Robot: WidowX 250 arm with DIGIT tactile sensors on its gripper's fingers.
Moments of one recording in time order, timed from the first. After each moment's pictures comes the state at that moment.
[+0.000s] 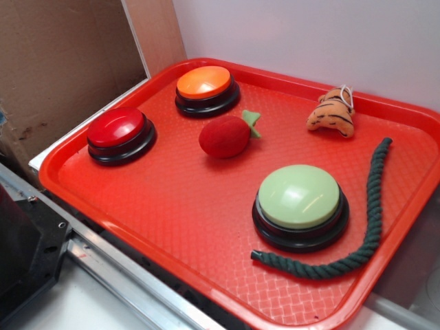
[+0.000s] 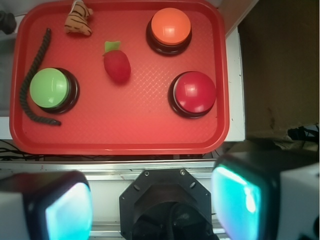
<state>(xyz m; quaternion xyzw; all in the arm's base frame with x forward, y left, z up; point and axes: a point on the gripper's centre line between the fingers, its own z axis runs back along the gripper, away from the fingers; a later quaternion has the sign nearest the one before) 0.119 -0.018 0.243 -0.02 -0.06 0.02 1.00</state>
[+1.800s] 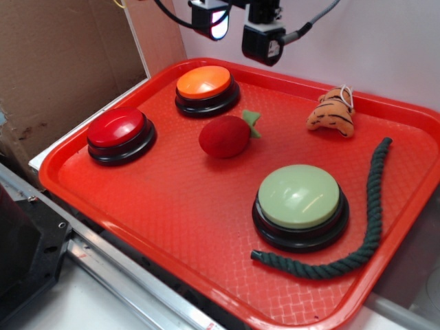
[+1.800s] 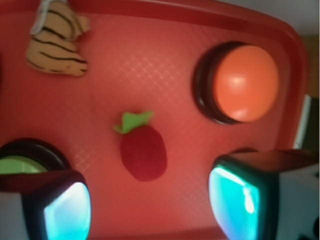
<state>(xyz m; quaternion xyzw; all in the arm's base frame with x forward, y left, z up) 0.294 -0.060 0.116 0.03 0.12 -0.02 0.99</state>
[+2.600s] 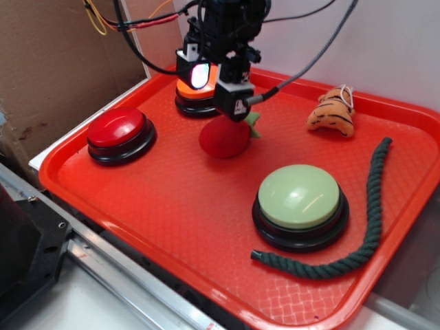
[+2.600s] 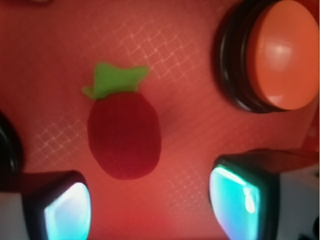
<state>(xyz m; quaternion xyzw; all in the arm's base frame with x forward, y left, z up) 0.269 -0.048 0.071 0.05 0.15 -0.06 0.99</state>
